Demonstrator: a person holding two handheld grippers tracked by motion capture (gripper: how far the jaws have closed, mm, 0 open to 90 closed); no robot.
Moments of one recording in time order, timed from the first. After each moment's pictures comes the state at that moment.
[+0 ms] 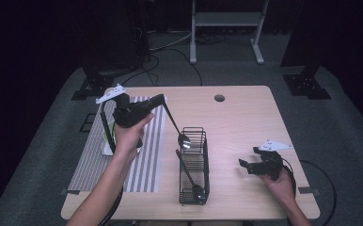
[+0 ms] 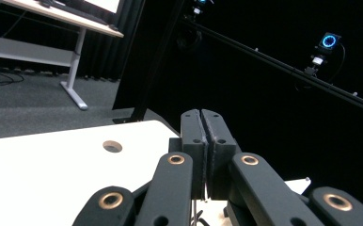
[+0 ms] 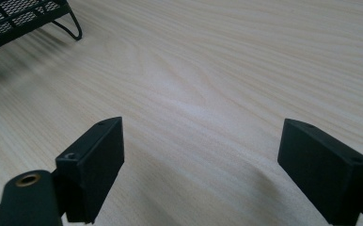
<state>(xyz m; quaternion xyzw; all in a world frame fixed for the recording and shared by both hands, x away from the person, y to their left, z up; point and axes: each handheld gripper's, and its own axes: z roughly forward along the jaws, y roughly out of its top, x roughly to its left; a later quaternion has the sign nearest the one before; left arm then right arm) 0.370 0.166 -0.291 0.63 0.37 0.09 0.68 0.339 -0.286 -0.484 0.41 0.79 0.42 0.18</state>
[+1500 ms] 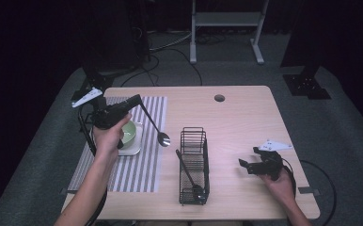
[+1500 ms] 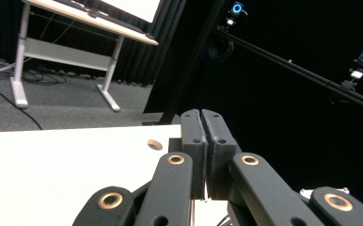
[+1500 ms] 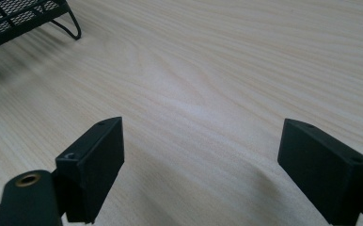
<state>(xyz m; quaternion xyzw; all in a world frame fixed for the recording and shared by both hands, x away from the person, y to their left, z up) 0.369 0.220 -0.299 0.61 0.41 0.12 0.67 0.339 -0.286 -0.484 0.41 0.79 0.41 0.18</state>
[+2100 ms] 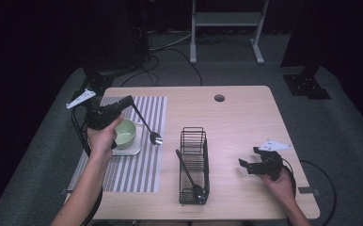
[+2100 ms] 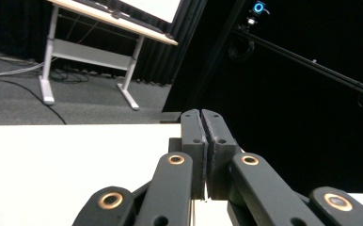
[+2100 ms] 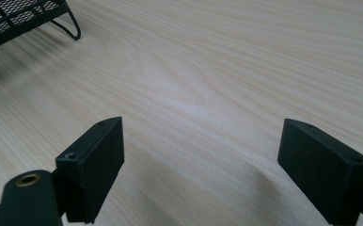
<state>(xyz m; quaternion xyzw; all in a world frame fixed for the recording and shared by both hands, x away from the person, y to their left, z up) 0.373 0.241 -0.307 0.60 0.44 0.15 0.65 0.339 -0.285 -0.484 0.42 0.79 0.41 0.18</state>
